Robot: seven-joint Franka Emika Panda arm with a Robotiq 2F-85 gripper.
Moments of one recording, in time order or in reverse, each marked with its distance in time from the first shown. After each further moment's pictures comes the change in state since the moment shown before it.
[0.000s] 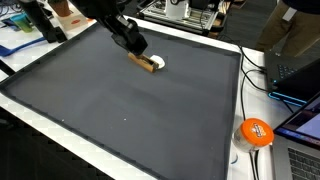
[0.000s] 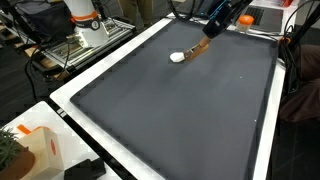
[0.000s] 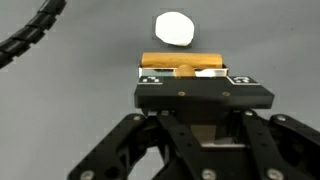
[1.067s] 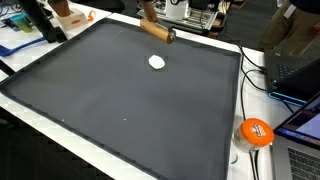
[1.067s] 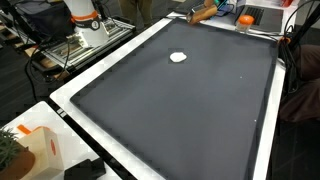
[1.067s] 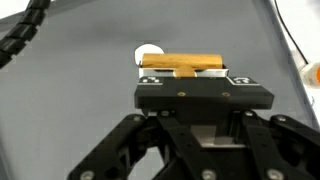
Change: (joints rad) arm -0.013 -0.324 0.005 -0.254 0.132 0.017 0.161
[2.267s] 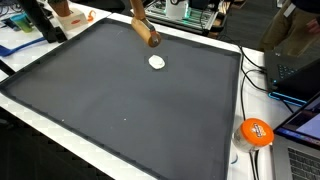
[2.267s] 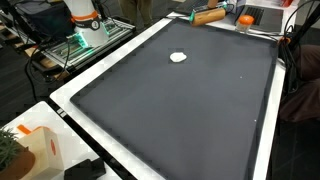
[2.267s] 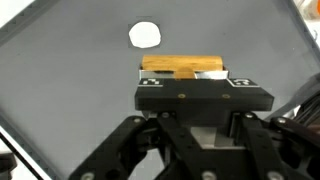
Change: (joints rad) arm 0.010 -0.309 -0.033 -0.455 -0.039 0.362 0.199
